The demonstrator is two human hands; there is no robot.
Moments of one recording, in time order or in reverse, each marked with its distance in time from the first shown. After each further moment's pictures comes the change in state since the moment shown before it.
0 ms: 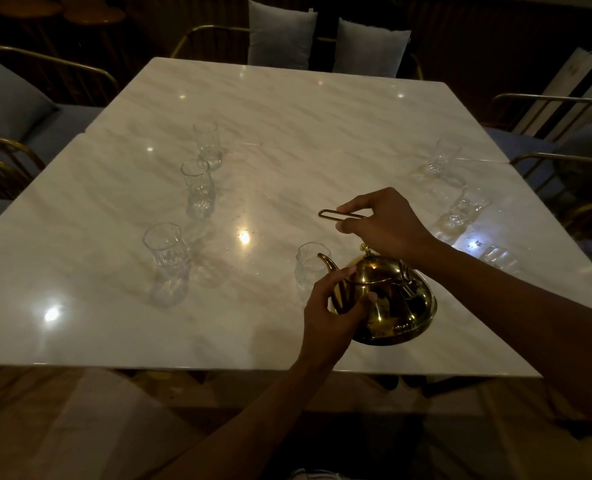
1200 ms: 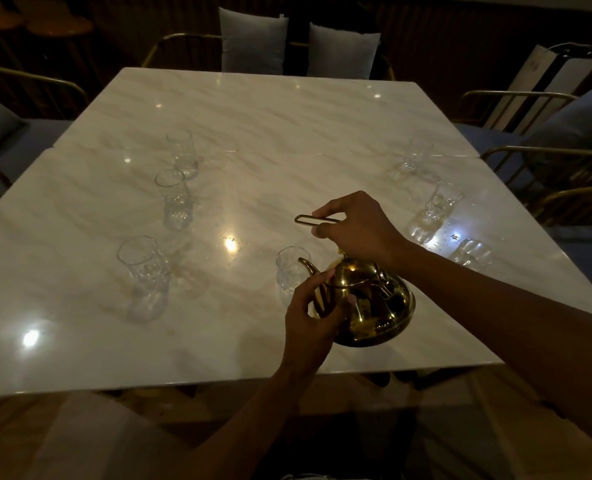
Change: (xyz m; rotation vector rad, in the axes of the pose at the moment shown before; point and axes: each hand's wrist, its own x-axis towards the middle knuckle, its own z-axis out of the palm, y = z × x) left_hand -0.001 -0.003 0.001 -0.008 -0.011 -0.044; right_hand -0.001 0.005 0.000 0.029 -0.014 0.007
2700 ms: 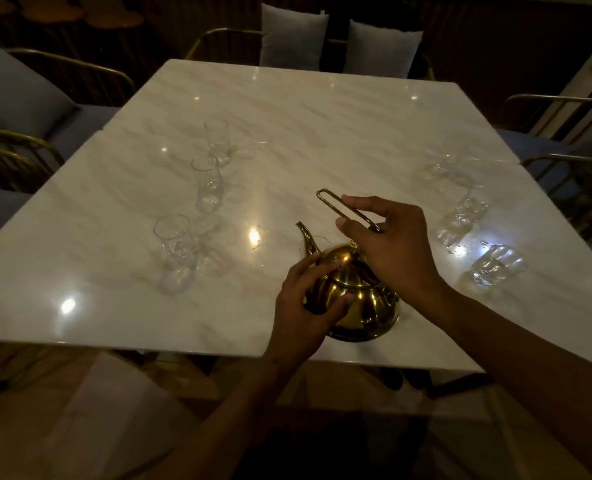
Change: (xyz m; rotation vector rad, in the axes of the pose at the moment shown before) left_hand -0.016 0.016 -0.041 0.314 0.028 0.311; right_hand -0.062 -0.010 0.013 0.334 0.265 -0.186
